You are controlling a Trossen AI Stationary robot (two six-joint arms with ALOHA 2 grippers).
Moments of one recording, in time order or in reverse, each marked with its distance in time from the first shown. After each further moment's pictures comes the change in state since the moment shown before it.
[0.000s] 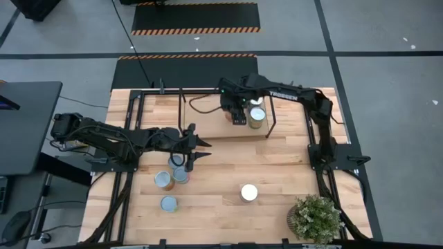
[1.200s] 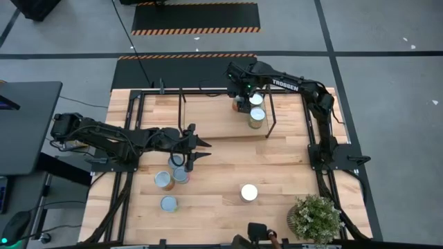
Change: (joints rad) left arm 0.000 0.000 0.000 0.000 0.000 0.001; right arm -0.154 0.013 -0.010 0.001 -0.073 -0.050
